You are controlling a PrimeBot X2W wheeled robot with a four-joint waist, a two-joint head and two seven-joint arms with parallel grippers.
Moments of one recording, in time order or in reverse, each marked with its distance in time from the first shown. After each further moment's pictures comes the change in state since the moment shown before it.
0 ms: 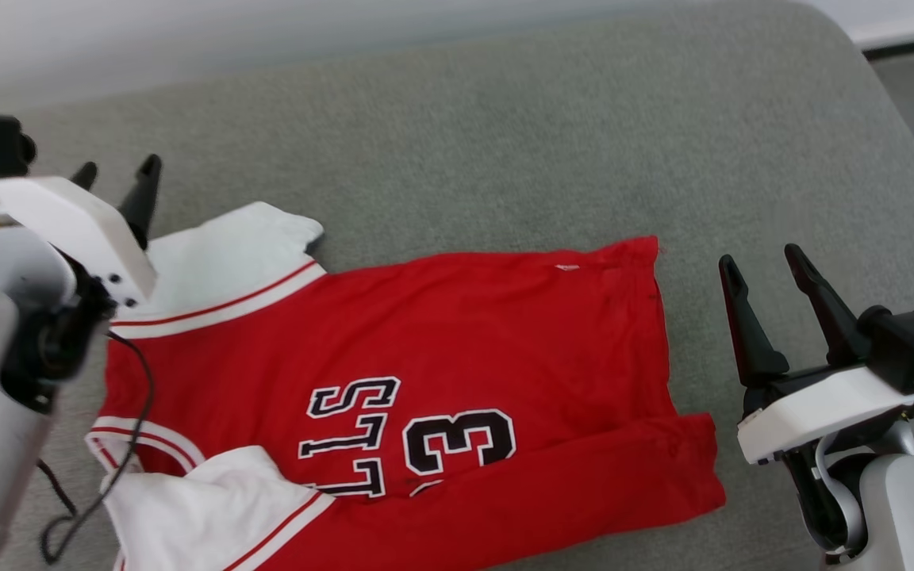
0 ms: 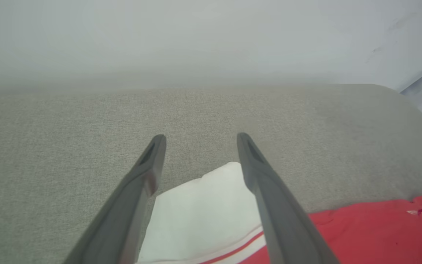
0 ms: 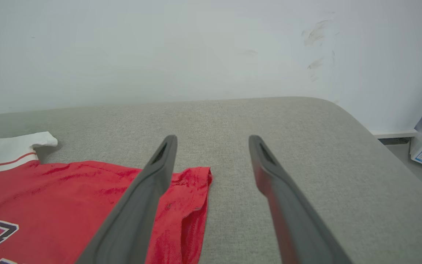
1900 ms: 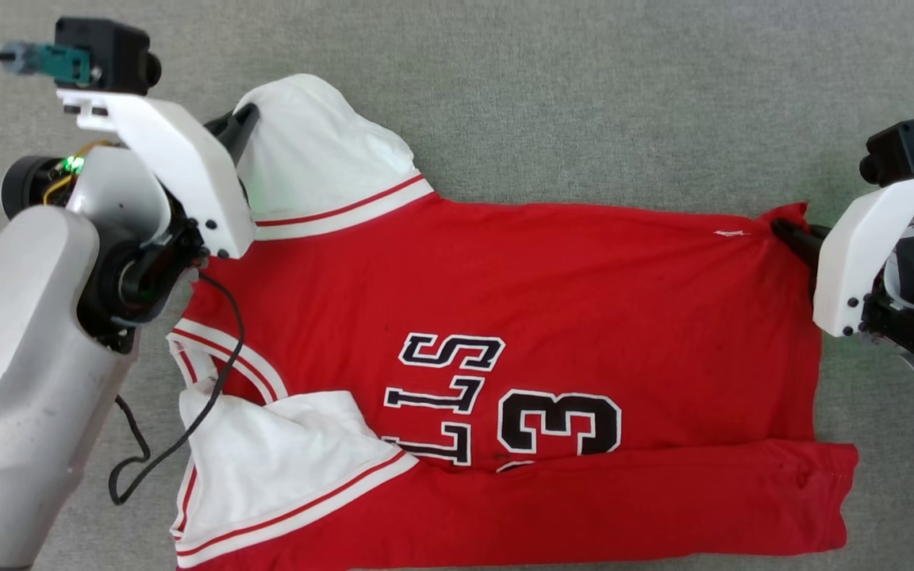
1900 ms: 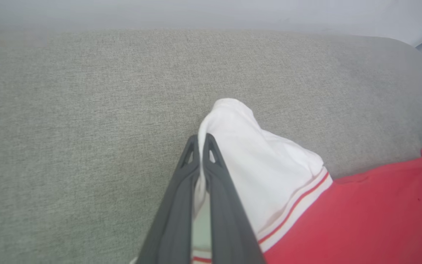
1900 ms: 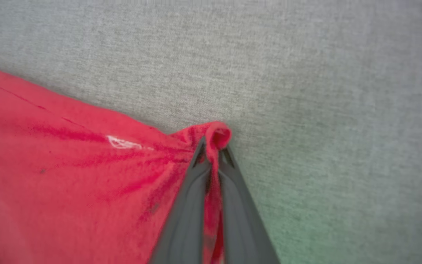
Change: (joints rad) left arm -0.195 -0.090 -0.115 -0.003 -0.013 -0.060 0.178; right arm -0.458 -0.322 0.249 0.374 0.409 0.000 0.645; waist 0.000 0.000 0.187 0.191
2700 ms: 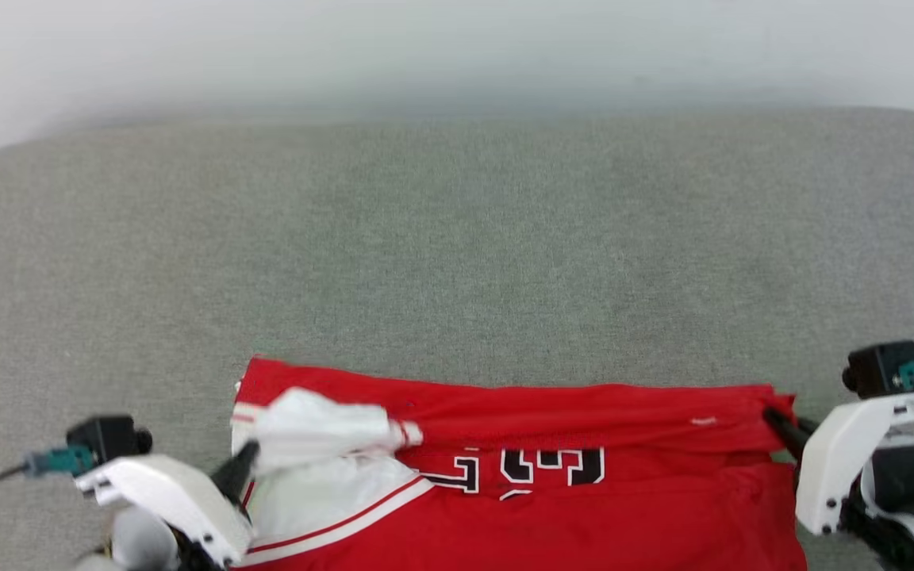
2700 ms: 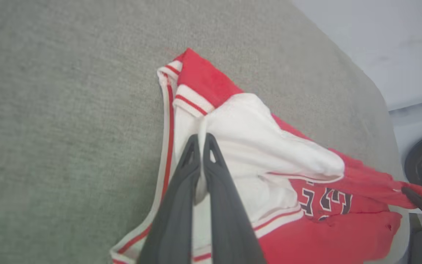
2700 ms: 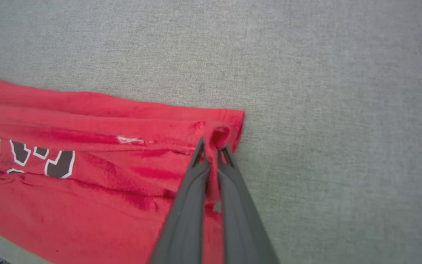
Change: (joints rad) left arm 0.735 -0.025 0.162 -0.163 -0.257 0.077 -0.253; right arm 0.463 0.083 -0.163 -0.169 -0.119 0.000 -0.108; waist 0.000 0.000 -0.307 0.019
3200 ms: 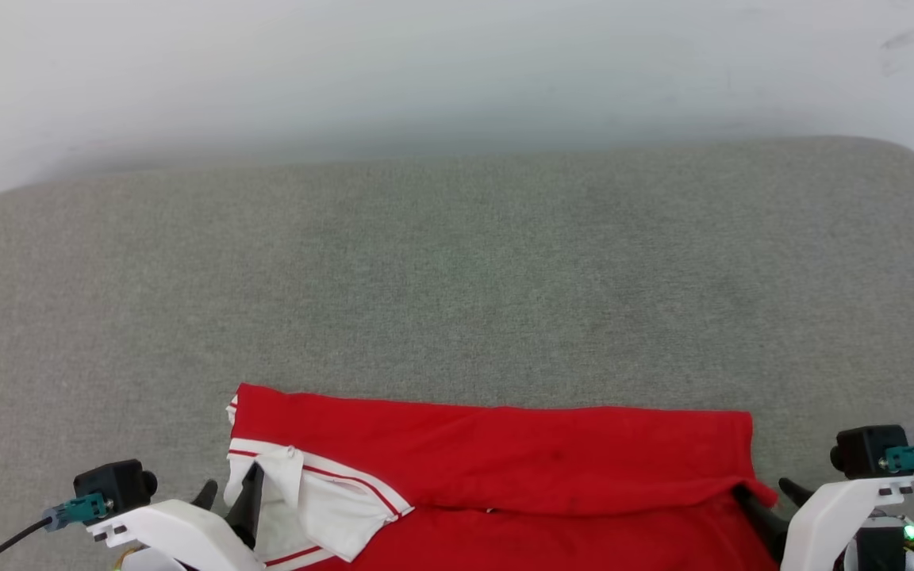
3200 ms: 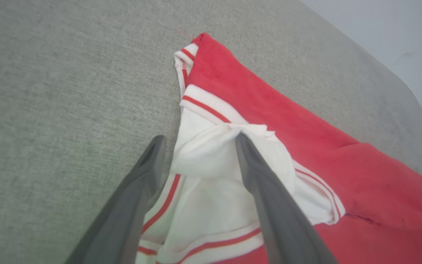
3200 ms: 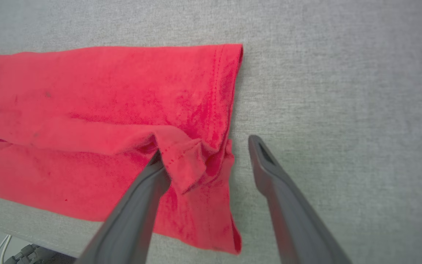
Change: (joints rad) left arm 0.072 -0.042 -0.041 0.090 0.100 0.022 -0.150; right arm 0.183 0.084 -0.047 -0.025 -0.040 0.000 -0.058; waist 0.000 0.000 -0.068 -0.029
